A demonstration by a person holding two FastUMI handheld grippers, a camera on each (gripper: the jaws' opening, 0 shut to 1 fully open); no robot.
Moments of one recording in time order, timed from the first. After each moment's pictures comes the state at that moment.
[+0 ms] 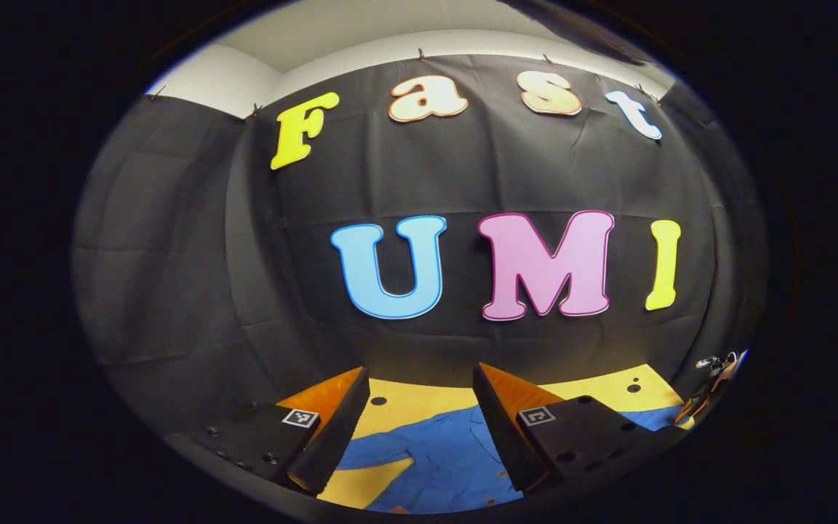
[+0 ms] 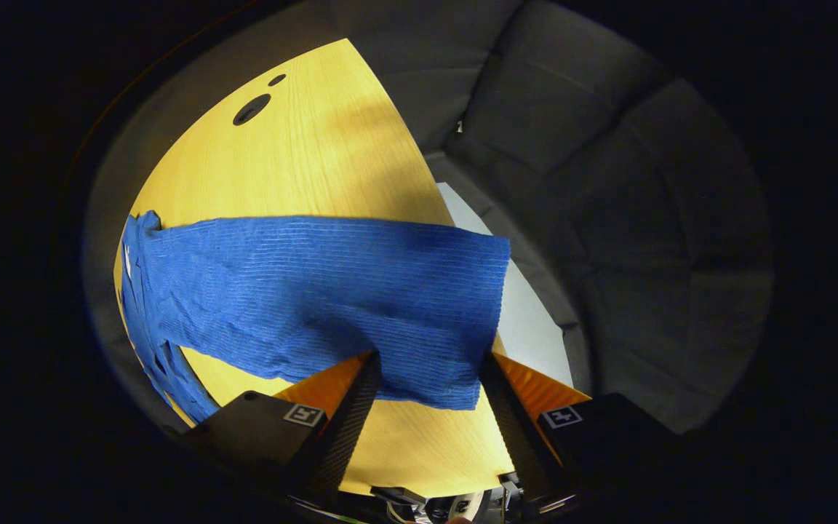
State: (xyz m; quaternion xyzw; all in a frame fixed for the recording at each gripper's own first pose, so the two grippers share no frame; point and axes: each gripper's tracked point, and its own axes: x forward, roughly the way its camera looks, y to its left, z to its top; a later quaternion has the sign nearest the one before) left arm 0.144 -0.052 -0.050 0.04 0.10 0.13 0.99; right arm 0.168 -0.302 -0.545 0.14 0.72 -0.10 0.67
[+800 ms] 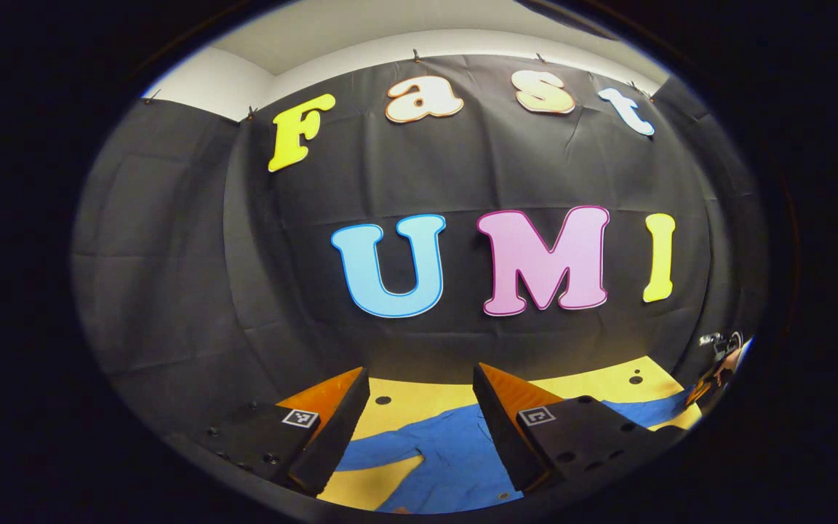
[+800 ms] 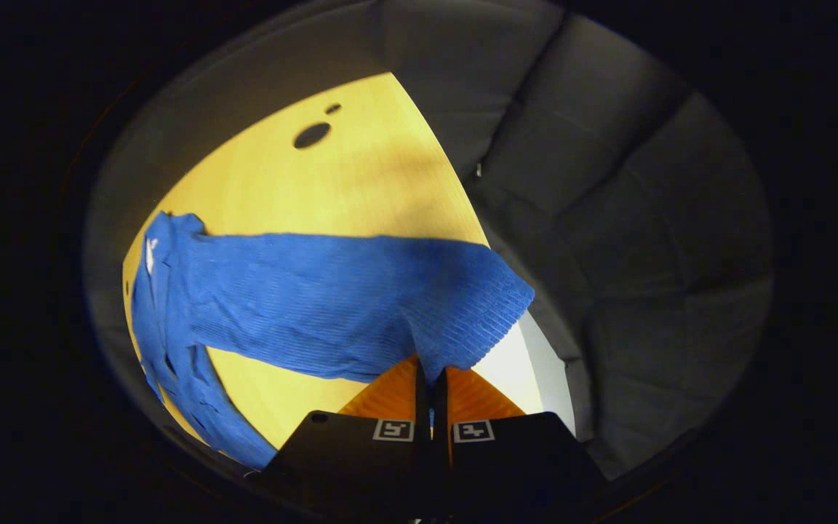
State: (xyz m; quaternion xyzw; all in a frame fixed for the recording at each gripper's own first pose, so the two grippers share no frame) left arm 0.116 -0.018 -0.051 0.05 0.10 0.13 0.98; right arm 0.216 -0.262 -0.476 0.12 0.64 -0.08 0.76
